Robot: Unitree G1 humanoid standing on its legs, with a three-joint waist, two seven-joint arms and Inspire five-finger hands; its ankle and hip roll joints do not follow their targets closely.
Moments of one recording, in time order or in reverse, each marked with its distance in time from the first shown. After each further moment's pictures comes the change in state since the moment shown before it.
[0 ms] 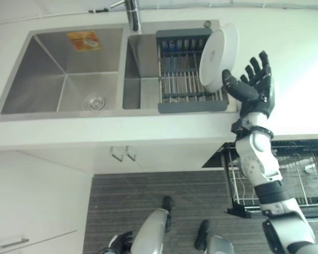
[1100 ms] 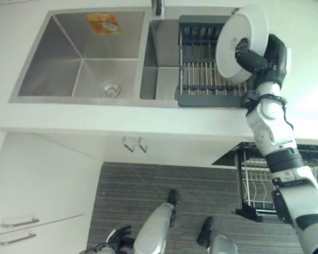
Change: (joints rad) left arm -0.004 0.042 -0.018 -0.065 0.001 -0.013 -0.020; right arm -0.323 -0.134 0.045 0.344 -0.070 0.134 0.043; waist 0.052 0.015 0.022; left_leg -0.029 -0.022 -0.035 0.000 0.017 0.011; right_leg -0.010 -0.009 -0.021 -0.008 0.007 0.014
